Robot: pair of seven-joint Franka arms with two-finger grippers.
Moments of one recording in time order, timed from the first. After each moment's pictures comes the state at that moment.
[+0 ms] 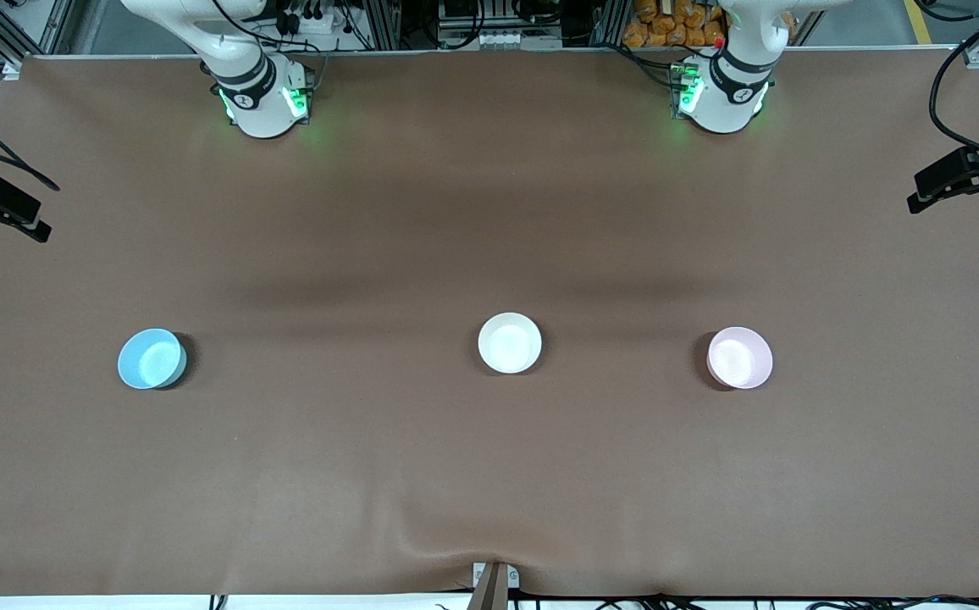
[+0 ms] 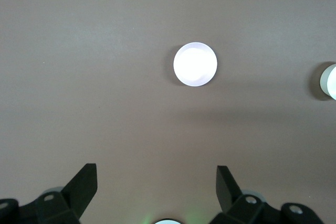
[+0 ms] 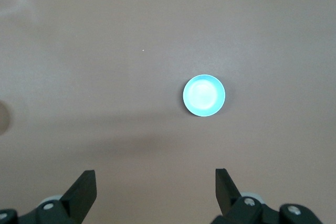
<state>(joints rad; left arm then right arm) 0.04 -0.01 -0.02 -1.51 -0.01 1.47 -0.01 -0.02 -0.01 -0.06 -1.55 0.03 1.60 -0.02</state>
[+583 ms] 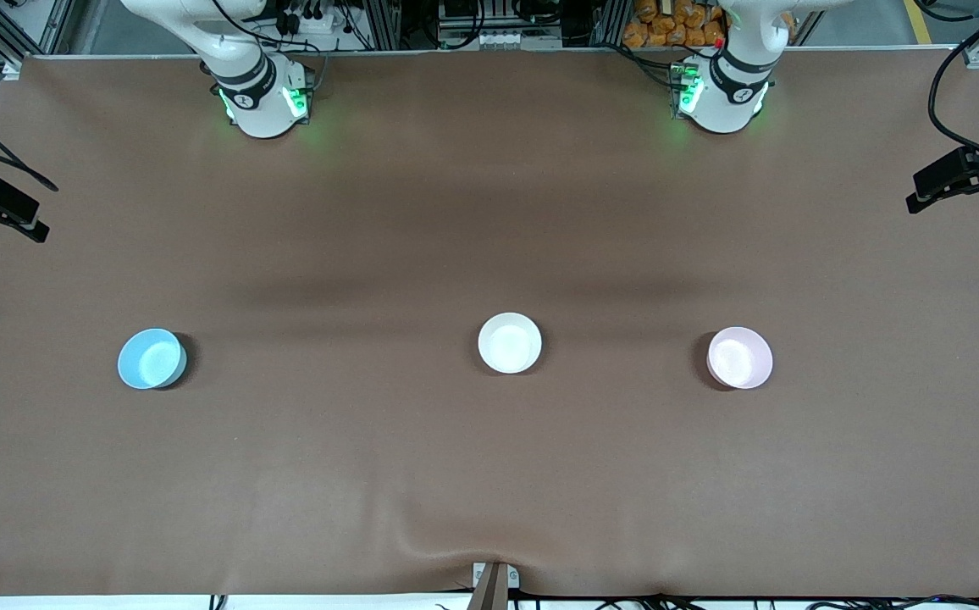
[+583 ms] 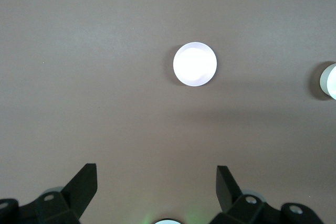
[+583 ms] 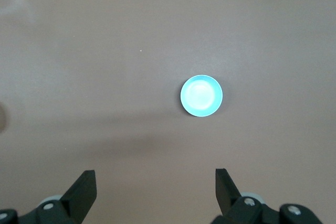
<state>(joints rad) 0.04 0.00 -0.02 -1.51 -0.01 1.47 -0.01 -0.02 -0.01 -0.06 -1.54 0.02 1.60 -0.02</state>
